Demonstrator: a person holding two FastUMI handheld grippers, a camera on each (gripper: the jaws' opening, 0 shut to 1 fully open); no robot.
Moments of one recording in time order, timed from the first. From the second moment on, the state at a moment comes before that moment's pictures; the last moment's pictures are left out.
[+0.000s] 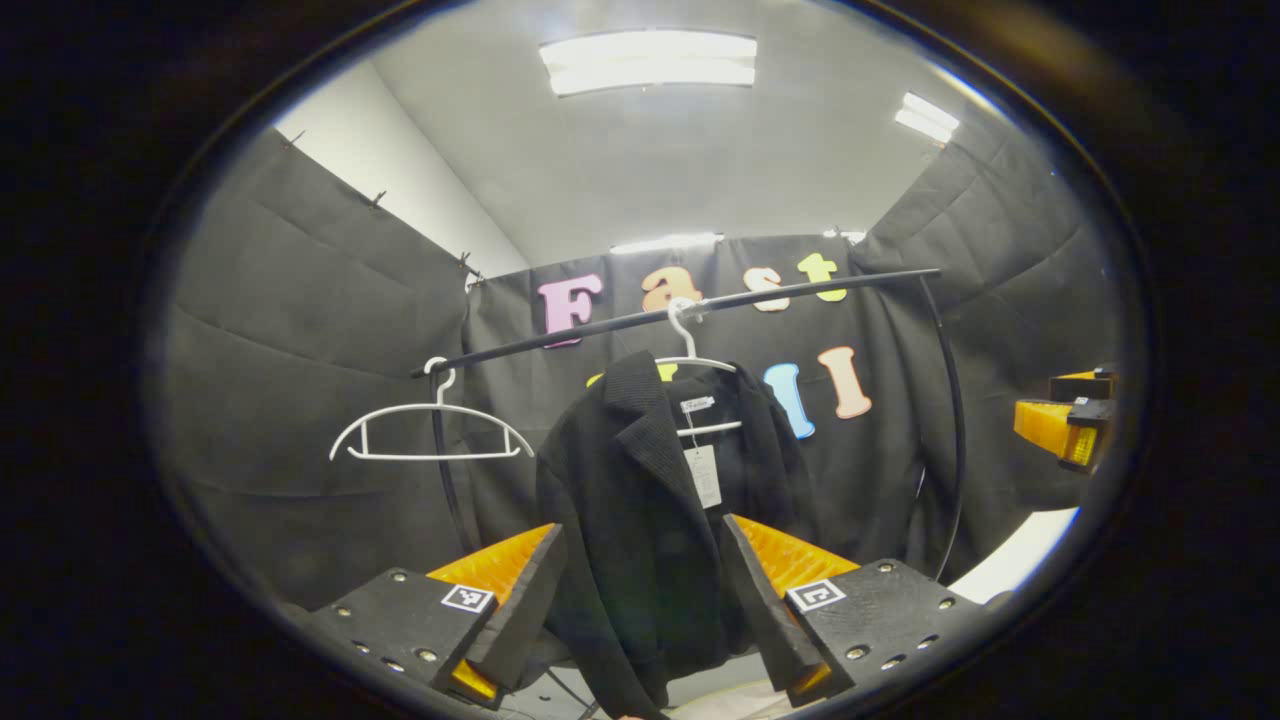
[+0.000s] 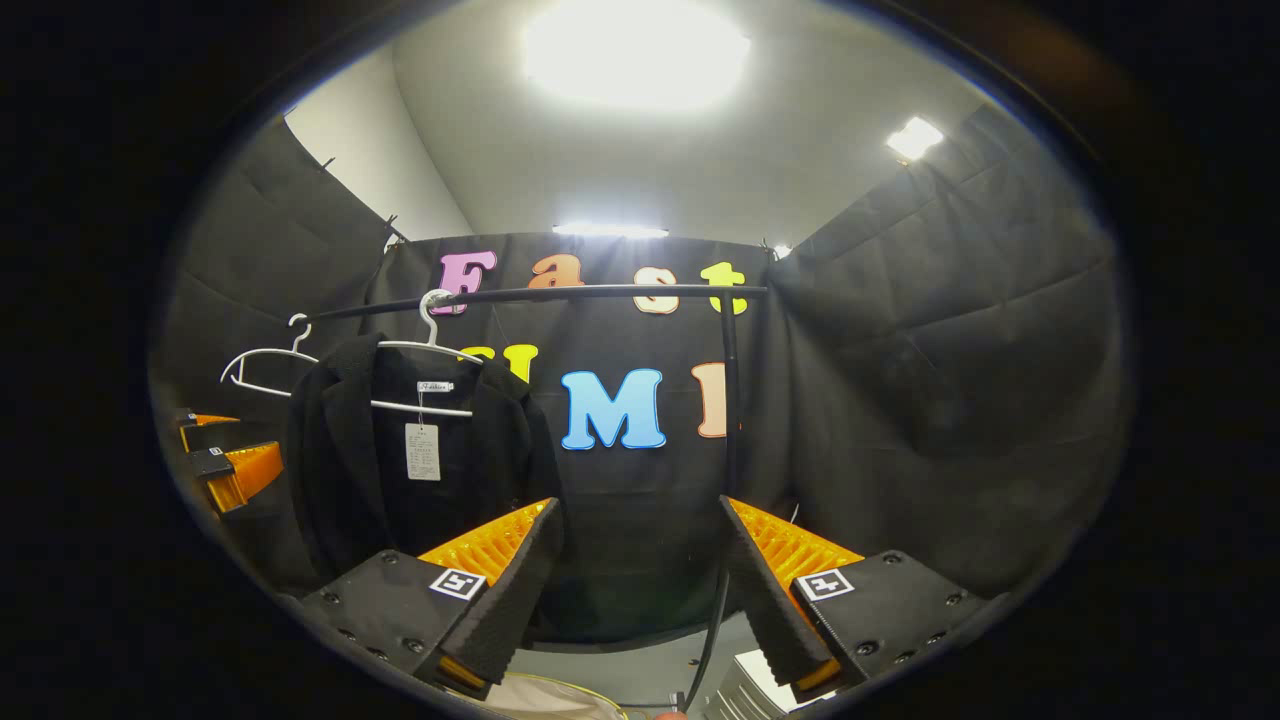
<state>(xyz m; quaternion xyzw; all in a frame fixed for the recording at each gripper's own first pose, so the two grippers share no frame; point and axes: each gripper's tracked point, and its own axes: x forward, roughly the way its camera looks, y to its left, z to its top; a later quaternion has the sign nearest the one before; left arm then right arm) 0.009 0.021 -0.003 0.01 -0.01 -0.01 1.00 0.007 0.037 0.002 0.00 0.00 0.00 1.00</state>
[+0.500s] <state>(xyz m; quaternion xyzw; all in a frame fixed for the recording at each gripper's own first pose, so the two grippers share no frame) 0.025 0.023 0.007 0.01 -0.02 -0.02 1.00 0.029 0.074 0.016 0.01 -0.02 0.03 1.00</state>
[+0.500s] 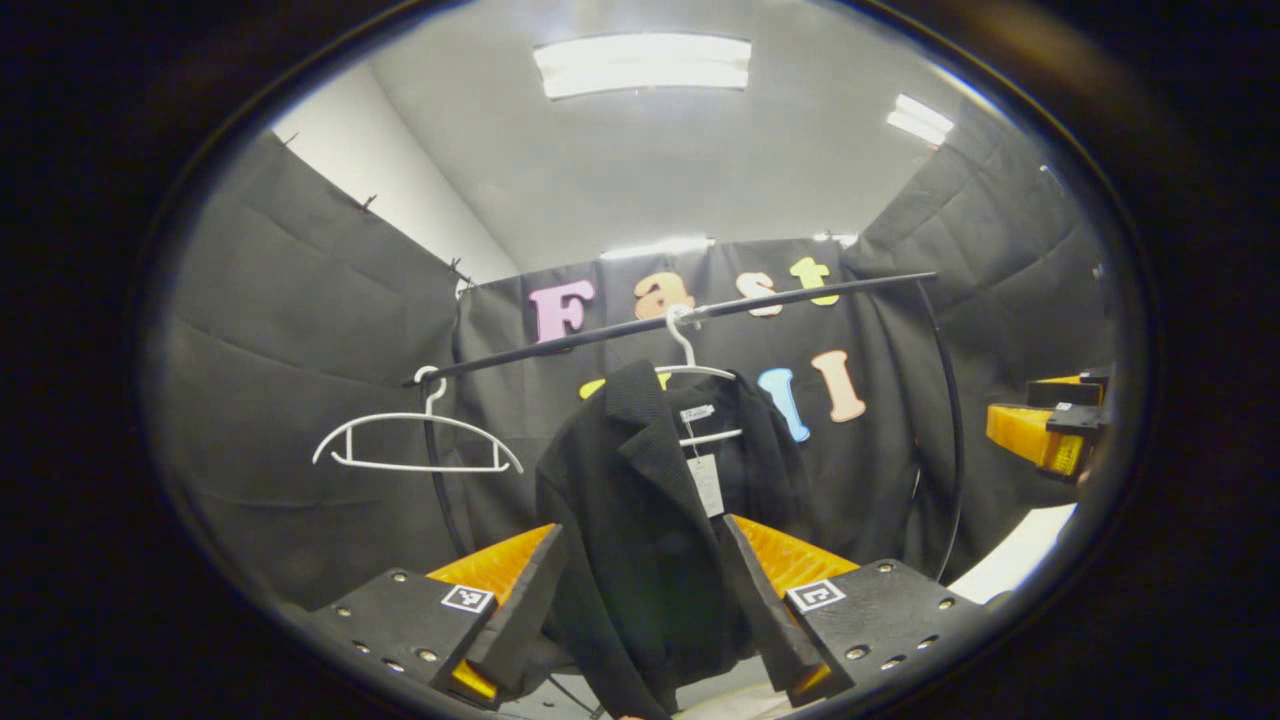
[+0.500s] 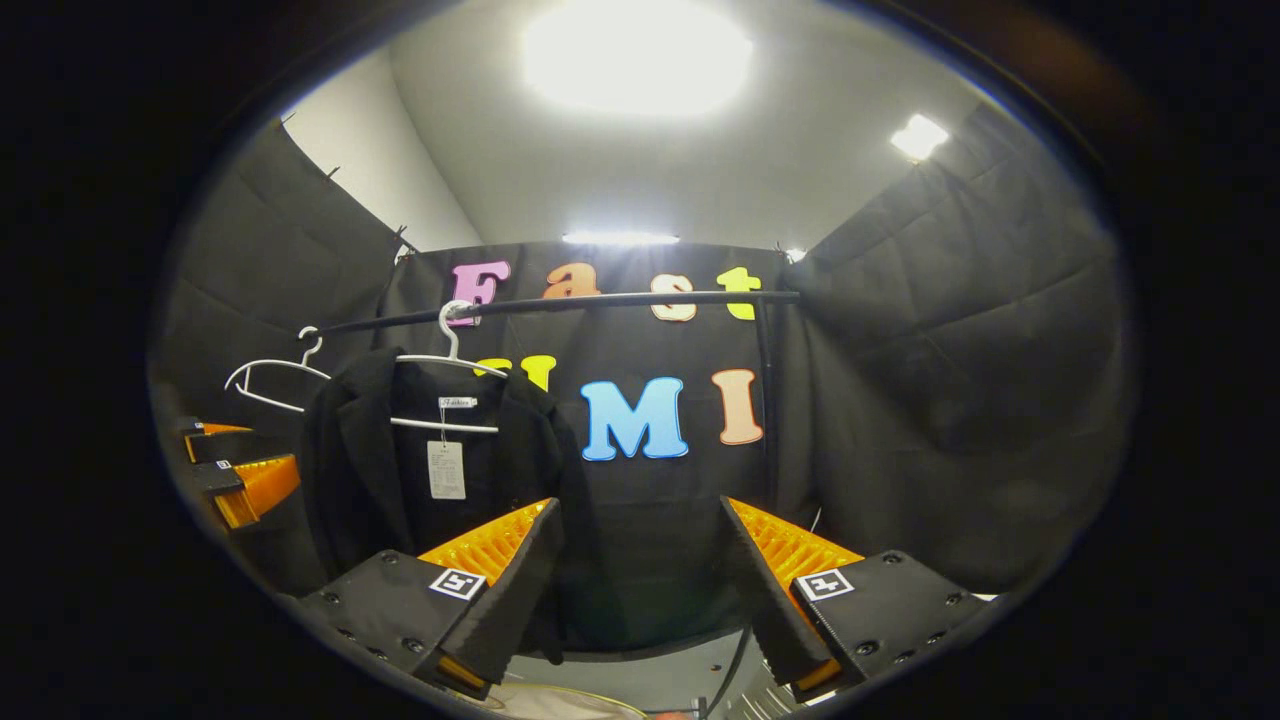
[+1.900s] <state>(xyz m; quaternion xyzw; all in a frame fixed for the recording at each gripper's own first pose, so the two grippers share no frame) 0.160 -0.006 -0.009 0.03 0.01 0.09 1.00 0.224 0.200 0.004 0.07 -0.01 0.25 0.97</state>
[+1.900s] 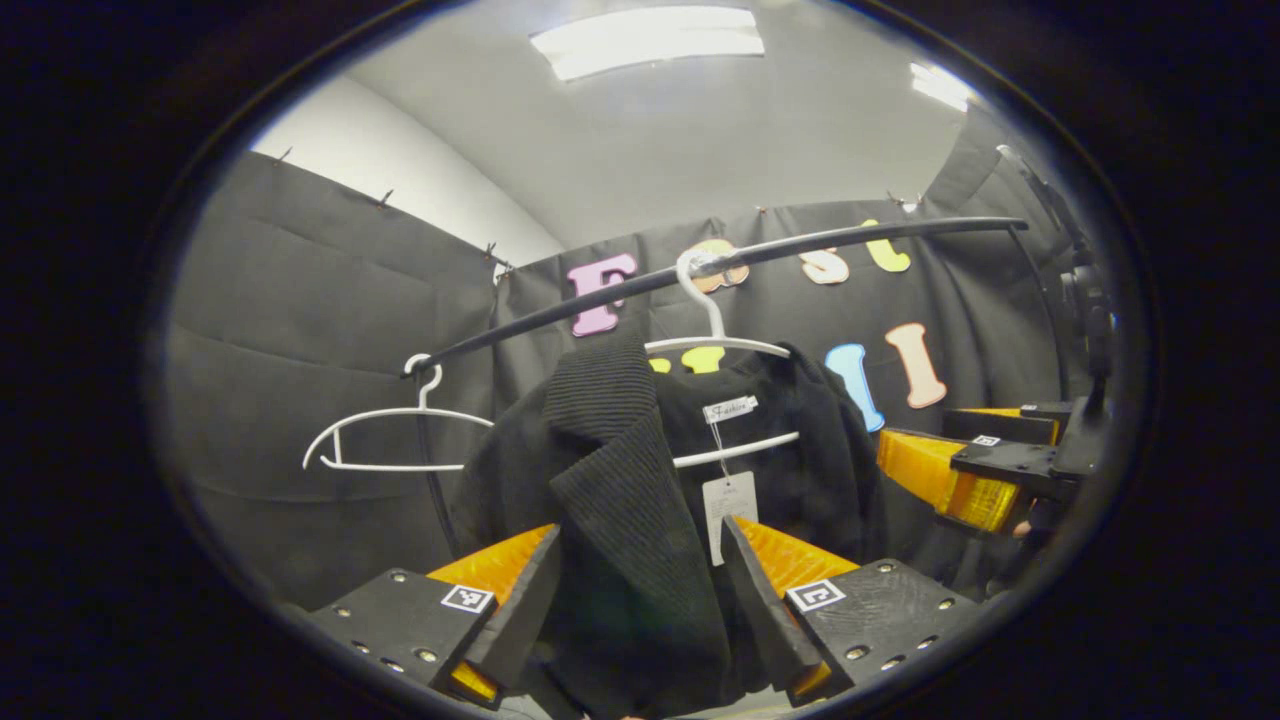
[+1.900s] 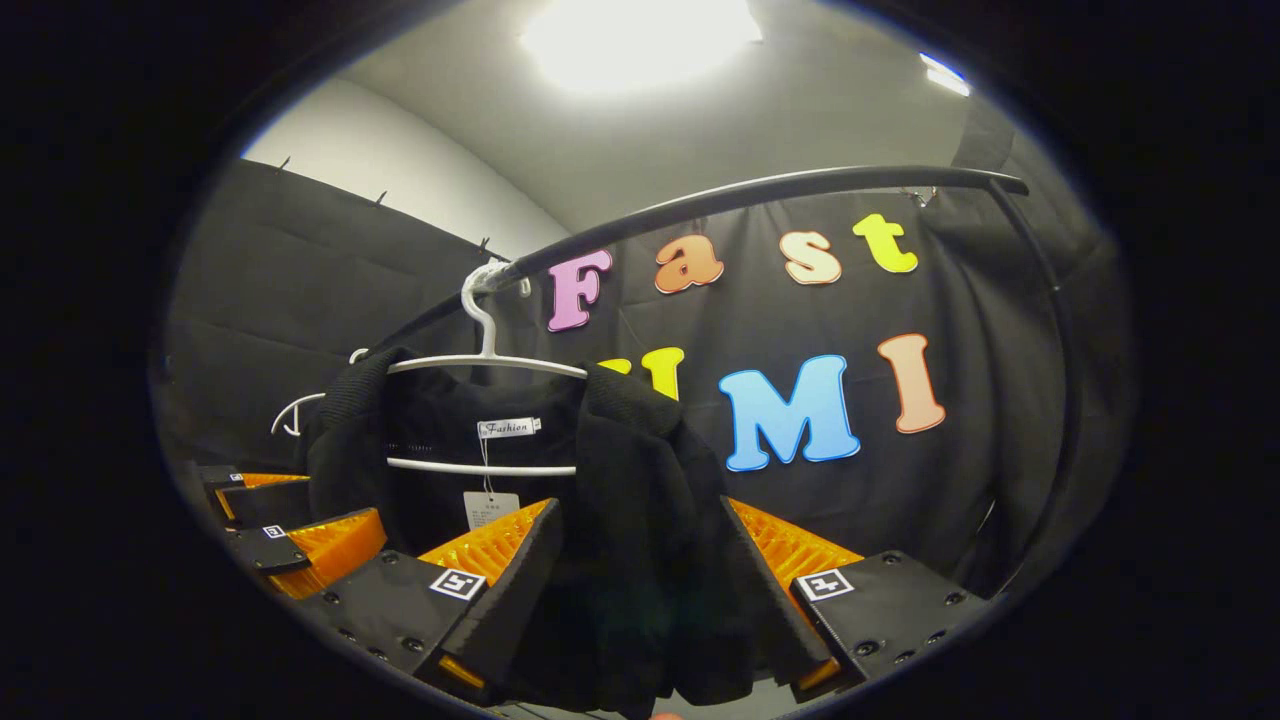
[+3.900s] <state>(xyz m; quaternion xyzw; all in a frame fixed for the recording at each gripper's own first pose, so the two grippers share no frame) 0.171 0.037 0.011 0.07 0.02 0.19 0.98 0.301 0.203 0.024 -0.01 -0.05 0.17 0.98</state>
